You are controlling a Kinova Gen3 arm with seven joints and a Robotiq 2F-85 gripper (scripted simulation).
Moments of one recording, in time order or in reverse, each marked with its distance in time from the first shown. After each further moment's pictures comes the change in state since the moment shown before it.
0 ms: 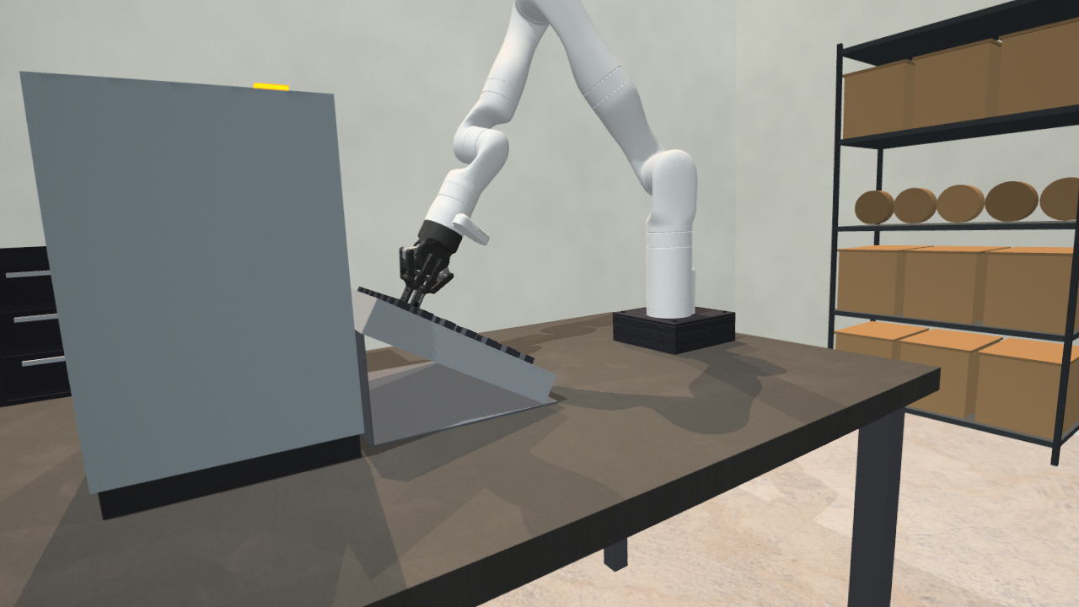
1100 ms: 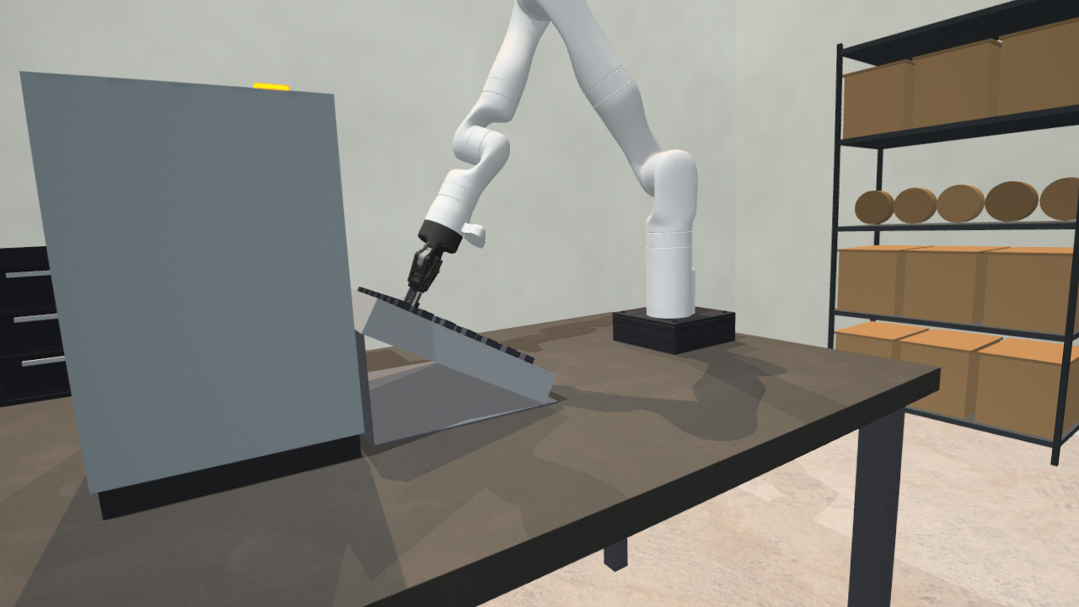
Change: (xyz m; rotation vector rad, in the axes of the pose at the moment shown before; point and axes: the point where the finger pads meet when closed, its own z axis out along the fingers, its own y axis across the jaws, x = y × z) arm 0.000 0.001 0.000 -0.002 -0.002 -0.582
